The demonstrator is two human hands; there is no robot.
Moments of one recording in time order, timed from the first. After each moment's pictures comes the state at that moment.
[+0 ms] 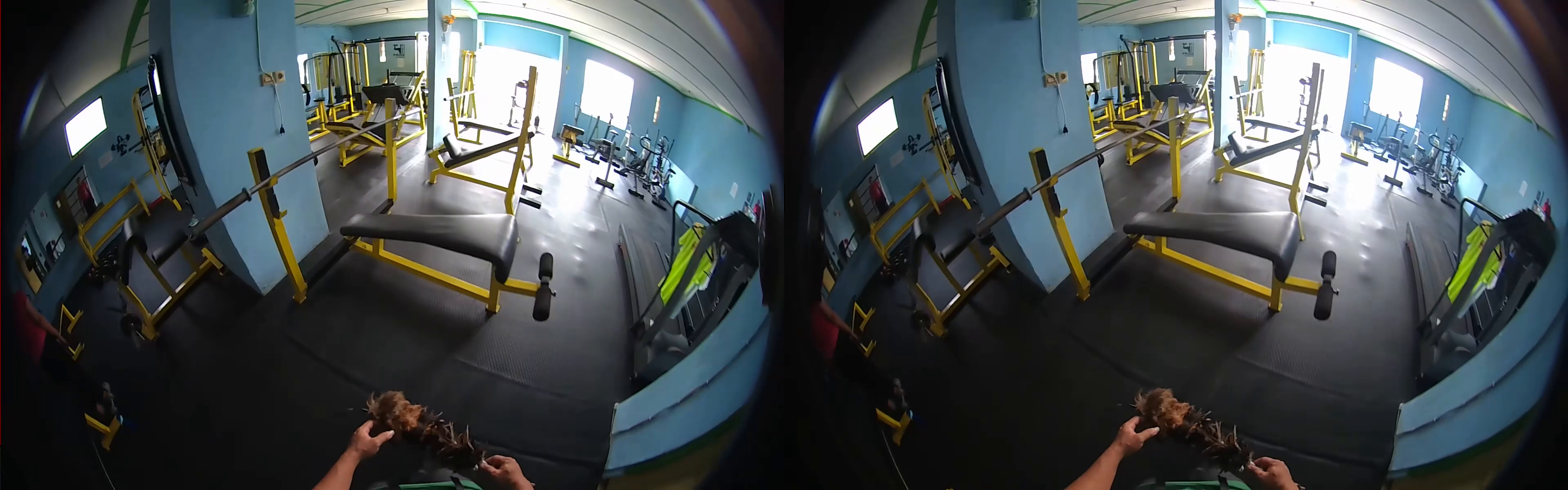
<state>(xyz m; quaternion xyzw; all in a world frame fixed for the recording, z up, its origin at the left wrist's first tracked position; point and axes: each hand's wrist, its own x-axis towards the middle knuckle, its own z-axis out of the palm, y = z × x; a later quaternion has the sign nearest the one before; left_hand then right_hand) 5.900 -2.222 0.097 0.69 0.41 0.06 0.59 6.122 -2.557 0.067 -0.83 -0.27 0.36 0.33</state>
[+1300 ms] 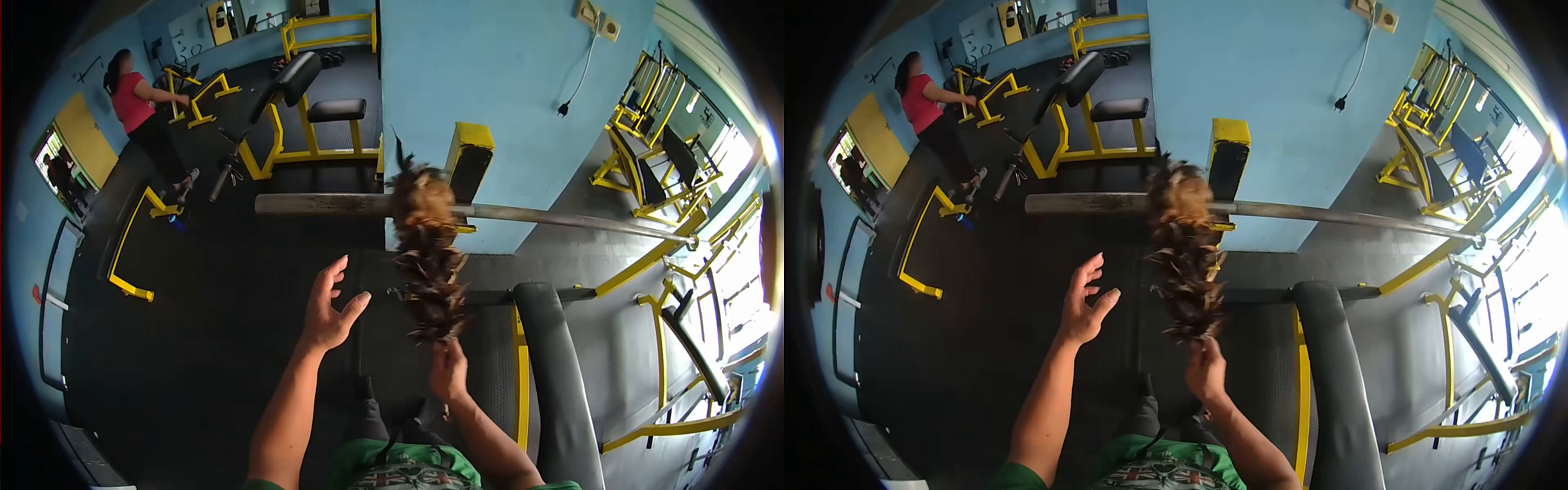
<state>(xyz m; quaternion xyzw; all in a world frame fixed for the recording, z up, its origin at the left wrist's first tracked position) 5.997 -1.557 0.293 0.52 0.65 0.51 0.22 6.239 -1.544 0.191 -0.53 -0.63 0.42 0.38</state>
